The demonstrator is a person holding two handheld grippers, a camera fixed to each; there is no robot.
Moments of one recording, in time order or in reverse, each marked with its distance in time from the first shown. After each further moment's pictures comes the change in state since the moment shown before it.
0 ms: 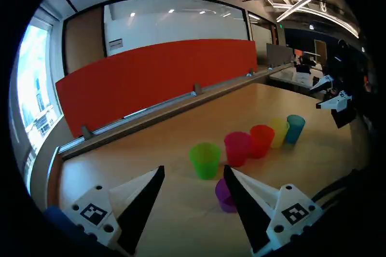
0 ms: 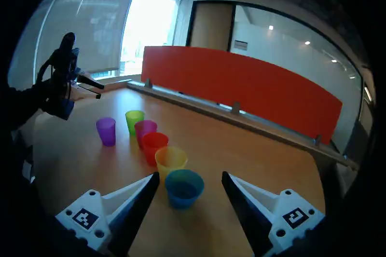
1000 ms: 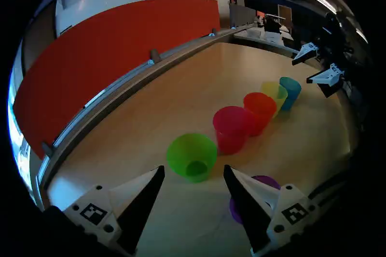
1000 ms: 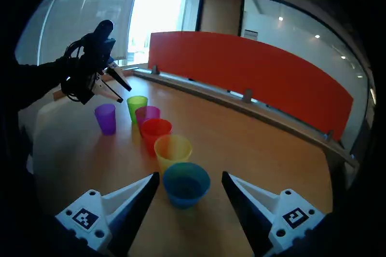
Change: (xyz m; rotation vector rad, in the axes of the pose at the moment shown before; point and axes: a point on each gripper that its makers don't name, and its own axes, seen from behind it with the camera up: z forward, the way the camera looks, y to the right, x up) left arm -0.030 0.012 0.101 -0.297 -0.249 0.169; right arm -0.025 0.000 0.034 0.069 -0.069 -0.004
